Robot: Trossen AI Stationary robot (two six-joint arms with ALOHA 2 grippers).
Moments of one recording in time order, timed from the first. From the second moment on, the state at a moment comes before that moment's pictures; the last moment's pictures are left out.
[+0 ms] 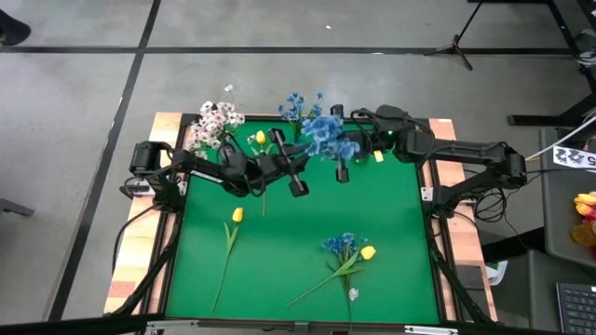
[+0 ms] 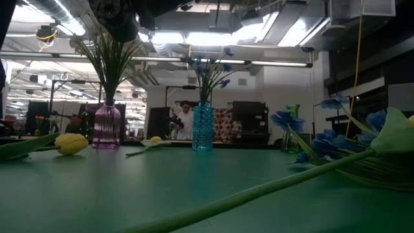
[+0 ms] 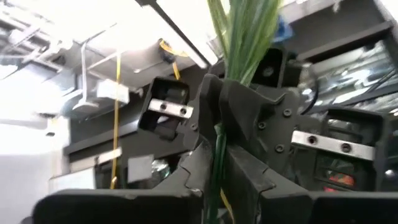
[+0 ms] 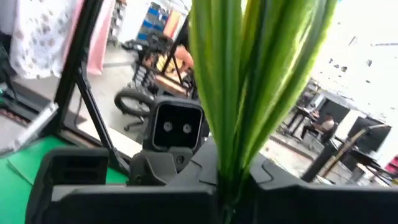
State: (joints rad) left arm 0.02 1.75 0.93 1.47 -0.25 0.43; right arm -0.19 1.37 1.23 0.24 -0.36 -0.47
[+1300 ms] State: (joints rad) left arm 0.02 1.75 0.93 1.23 -0.43 0.30; right arm -0.20 1.36 1.23 -0.07 -0.26 -0.64
